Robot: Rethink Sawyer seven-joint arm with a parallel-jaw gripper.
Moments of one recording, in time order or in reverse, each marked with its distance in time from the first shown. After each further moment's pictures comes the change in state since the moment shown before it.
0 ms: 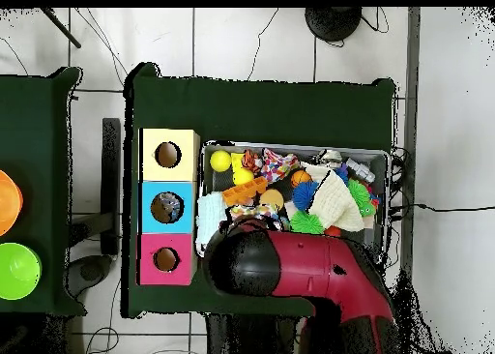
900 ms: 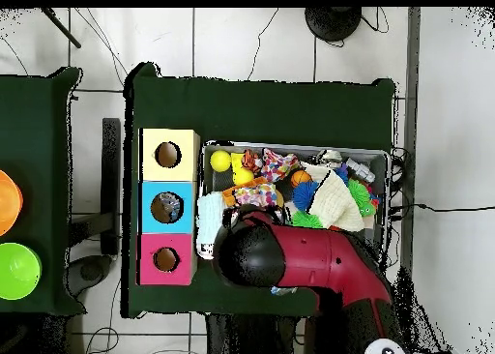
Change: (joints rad) arm -0.036 0.055 0.033 0.008 -0.012 -0.153 0.000
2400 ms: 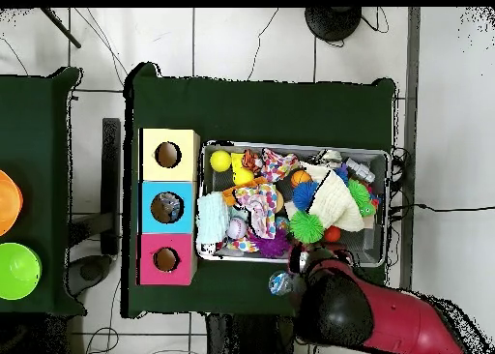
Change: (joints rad) arm -0.363 -0.127 0.085 0.218 -0.123 -0.089 0.000
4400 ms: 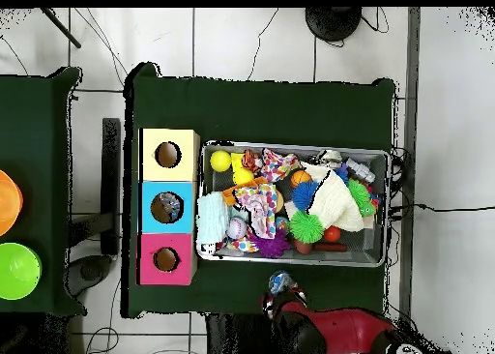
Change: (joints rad) arm 0.065 0.534 -0.171 0.035 -0.433 -0.403 0.000
